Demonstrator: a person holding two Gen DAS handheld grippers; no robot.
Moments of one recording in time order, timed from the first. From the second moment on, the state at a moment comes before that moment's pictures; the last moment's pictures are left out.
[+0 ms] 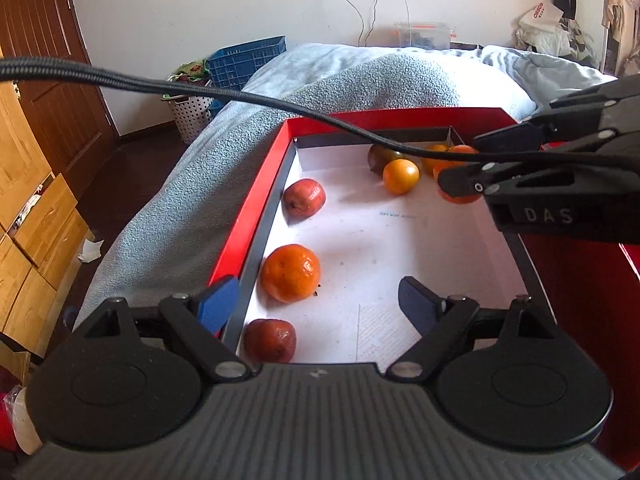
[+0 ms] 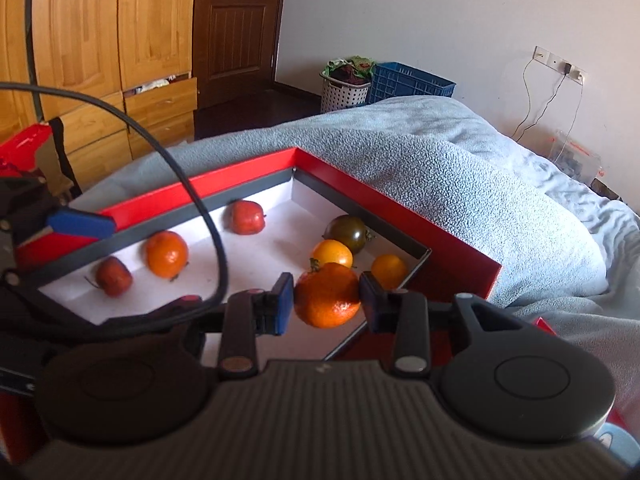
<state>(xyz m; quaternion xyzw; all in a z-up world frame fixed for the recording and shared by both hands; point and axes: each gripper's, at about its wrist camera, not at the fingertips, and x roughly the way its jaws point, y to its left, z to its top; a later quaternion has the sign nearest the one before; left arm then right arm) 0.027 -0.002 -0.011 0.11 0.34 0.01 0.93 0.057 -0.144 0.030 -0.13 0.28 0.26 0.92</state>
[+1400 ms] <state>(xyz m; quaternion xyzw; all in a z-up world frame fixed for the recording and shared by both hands) -0.023 0.000 -0.012 0.06 0.44 -0.11 0.89 0.004 -0.154 0.039 -0.11 0.28 0.26 0.92</state>
